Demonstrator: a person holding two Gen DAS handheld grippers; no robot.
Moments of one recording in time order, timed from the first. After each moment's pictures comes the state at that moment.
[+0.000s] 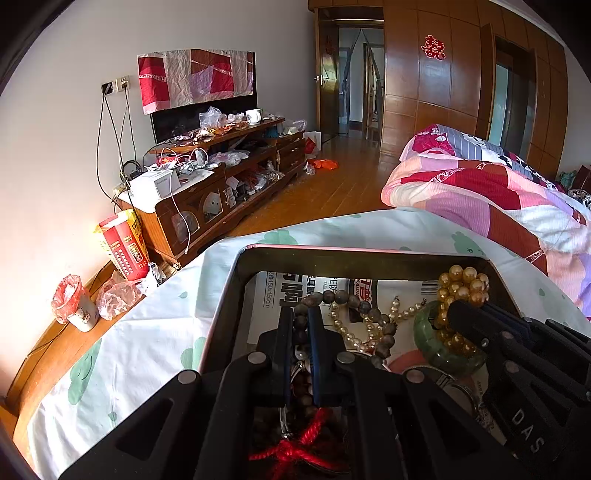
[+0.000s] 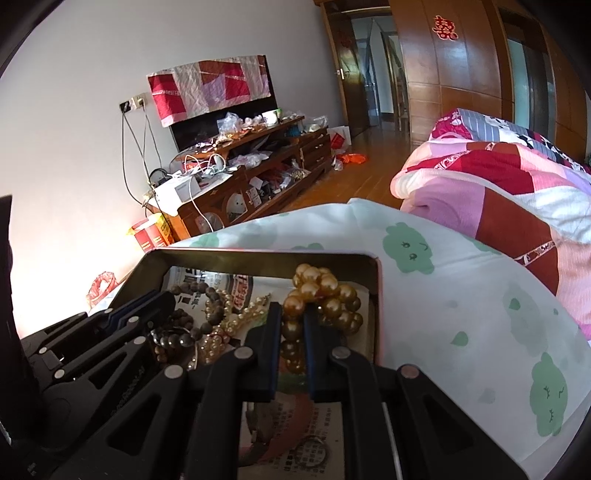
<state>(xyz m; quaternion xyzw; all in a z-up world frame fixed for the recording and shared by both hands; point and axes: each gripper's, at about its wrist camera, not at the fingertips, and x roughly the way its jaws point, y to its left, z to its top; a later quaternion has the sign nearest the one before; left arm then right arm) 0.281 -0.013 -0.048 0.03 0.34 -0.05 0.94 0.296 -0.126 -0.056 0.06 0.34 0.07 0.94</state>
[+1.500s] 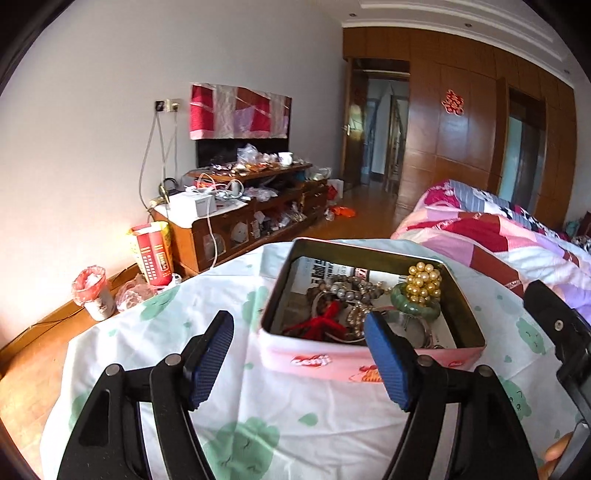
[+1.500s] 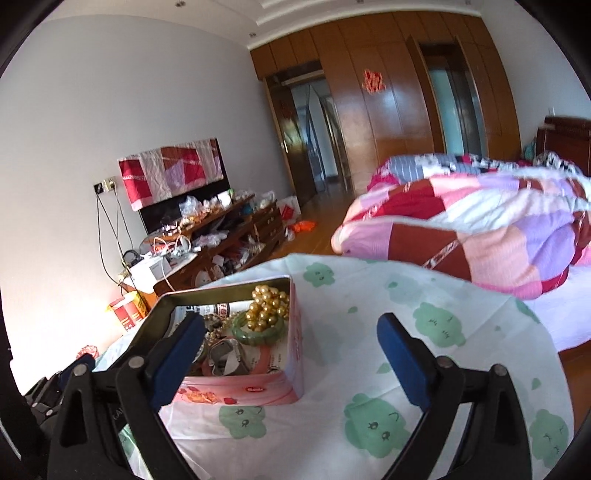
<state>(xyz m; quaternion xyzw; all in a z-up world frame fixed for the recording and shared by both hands) 0.157 0.015 -0.029 -0.03 0.25 0.00 0.97 0.163 -0.150 -0.020 0.11 0.18 -0.05 0.98</state>
